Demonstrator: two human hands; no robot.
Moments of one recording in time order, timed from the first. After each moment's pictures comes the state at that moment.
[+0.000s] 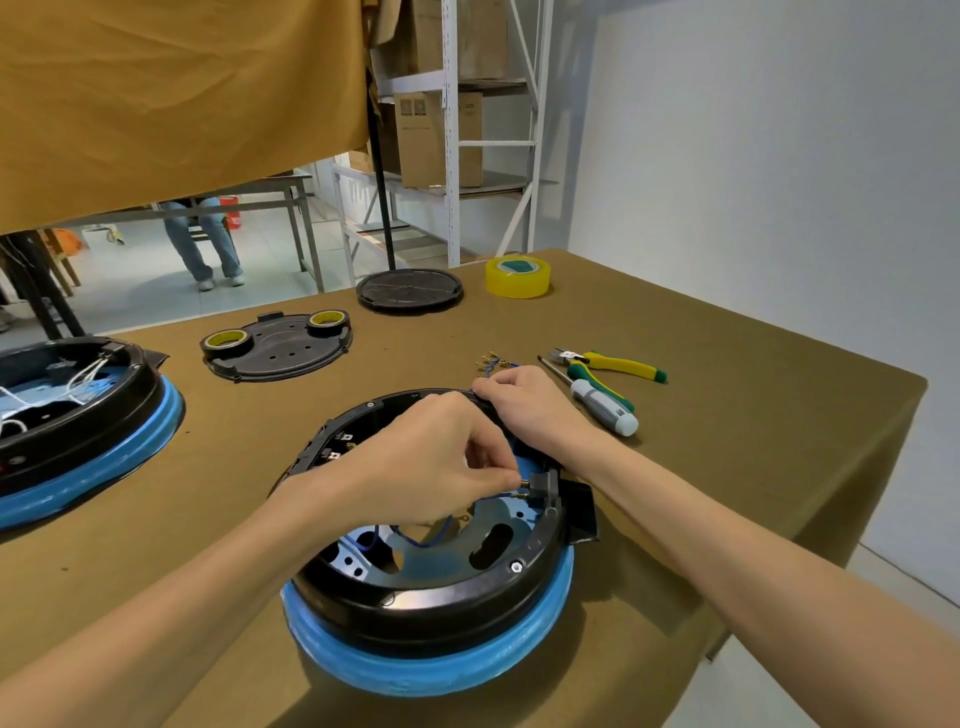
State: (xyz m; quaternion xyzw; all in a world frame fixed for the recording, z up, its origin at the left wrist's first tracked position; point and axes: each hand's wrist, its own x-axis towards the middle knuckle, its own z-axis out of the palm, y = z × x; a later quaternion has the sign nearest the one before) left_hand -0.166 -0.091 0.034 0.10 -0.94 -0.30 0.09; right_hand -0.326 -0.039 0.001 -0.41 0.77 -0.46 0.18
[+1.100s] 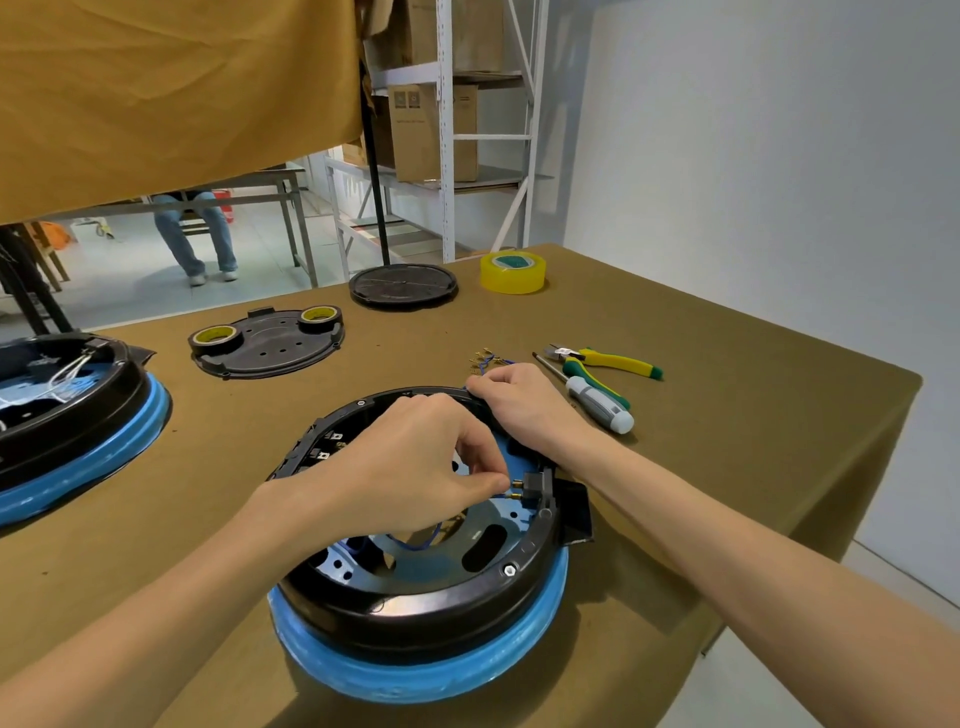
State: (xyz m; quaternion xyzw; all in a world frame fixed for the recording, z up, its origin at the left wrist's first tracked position) left_hand -0.162 -0.091 0.032 0.10 -0.95 -0.27 0.10; right_hand -0.327 -0.039 0.000 -0.42 0.76 -0.46 0.18
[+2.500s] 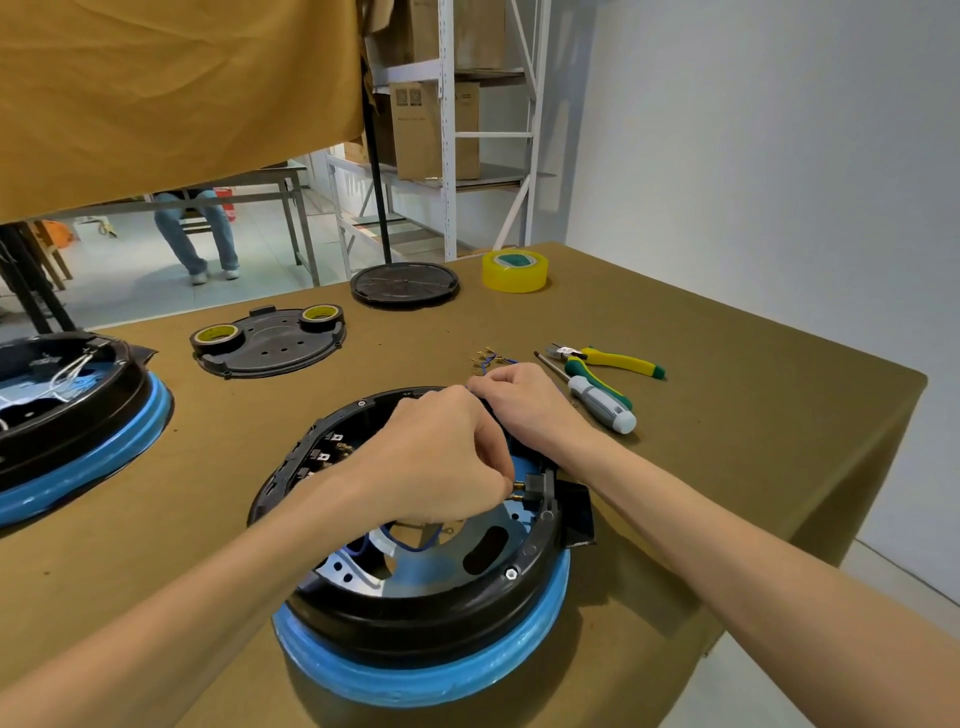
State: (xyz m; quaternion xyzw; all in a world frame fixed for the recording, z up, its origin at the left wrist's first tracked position) left_hand -0.176 -0.081 0.041 0.20 -0.95 -0.25 0.05; right_hand -0.327 -0.038 0.000 -0.41 0.76 -0.46 0.20
